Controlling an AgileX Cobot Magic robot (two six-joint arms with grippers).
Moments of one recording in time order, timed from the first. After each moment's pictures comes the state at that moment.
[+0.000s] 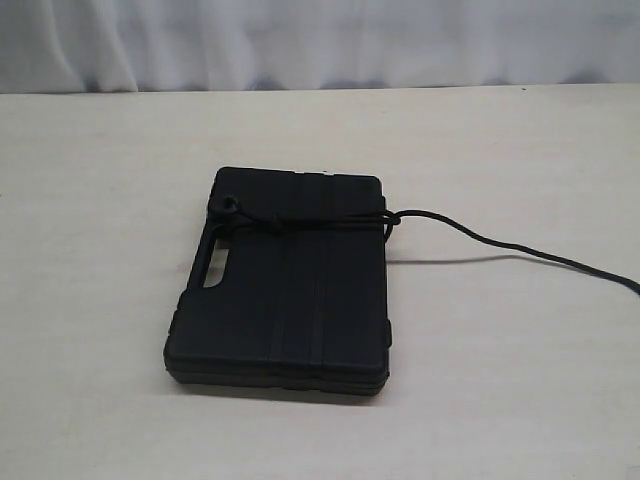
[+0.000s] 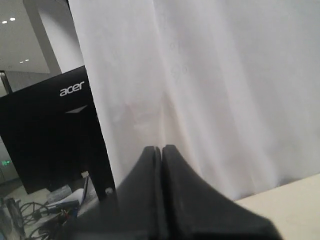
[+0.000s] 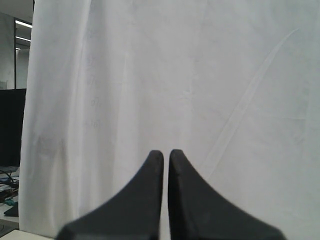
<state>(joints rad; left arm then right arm) -0.01 0.00 -0.19 0.12 0.04 0.19 0.12 0.37 -0.57 1.75 0.21 -1.66</state>
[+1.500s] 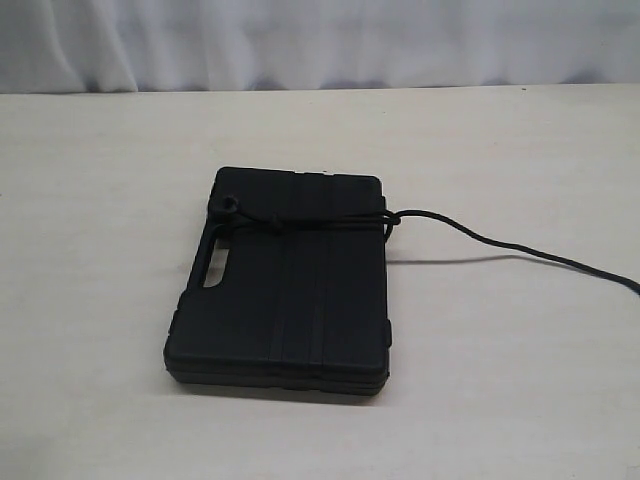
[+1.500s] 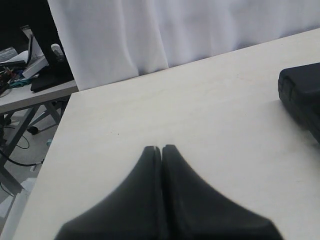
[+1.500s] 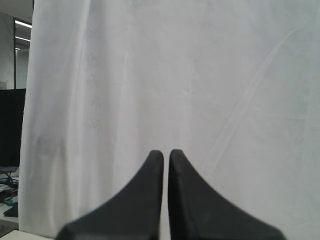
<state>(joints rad) 0.00 0.00 0.00 0.05 0.32 0.14 0.12 0.37 -0.57 1.75 0.21 -1.66</state>
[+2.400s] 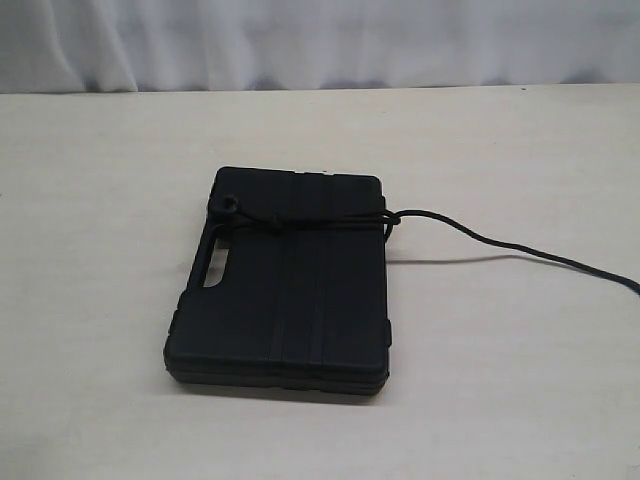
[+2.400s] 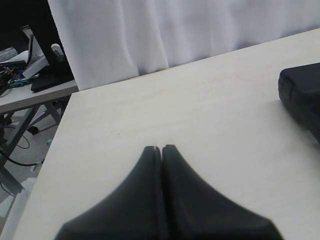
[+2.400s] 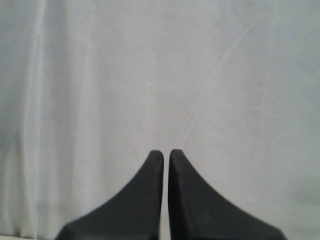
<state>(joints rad) 0.00 0.00 0.00 0.05 0.32 0.14 0.12 0.34 -0.54 1.74 0.08 -1.71</state>
